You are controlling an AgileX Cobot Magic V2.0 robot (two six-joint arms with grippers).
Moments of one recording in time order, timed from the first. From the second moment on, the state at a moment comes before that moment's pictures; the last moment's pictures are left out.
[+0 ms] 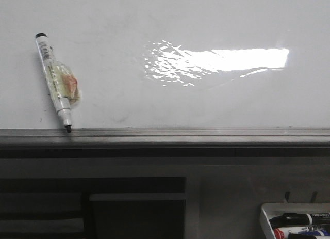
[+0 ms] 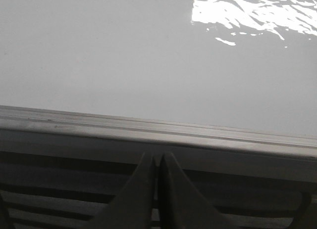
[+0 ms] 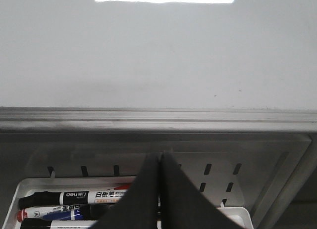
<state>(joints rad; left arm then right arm) 0.02 -0.01 0.00 -0.05 0.33 -0.07 -0.12 -0.01 0.01 -0.02 0.33 -0.07</state>
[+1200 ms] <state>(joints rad) 0.02 -0.01 0.00 -0.04 0.19 -0.07 -0.12 -0.01 0.02 0.03 0.17 -0.07</state>
